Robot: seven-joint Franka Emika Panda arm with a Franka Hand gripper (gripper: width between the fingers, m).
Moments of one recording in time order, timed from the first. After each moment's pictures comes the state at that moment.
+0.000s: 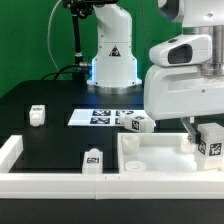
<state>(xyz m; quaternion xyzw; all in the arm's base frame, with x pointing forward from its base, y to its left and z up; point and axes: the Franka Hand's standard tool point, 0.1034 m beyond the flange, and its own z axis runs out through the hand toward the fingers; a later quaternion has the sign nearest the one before) 0.647 0.114 0.074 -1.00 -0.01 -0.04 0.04</state>
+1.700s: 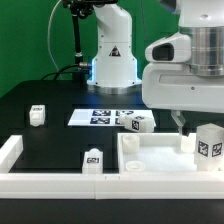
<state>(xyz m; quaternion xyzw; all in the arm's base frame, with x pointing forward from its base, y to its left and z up) 0.639 0.113 0.077 -0.98 0.18 0.03 0.05</state>
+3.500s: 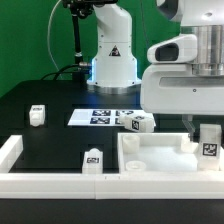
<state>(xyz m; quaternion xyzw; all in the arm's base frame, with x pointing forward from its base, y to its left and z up) 0.651 0.105 0.074 -0.97 0.23 -0.02 0.04</state>
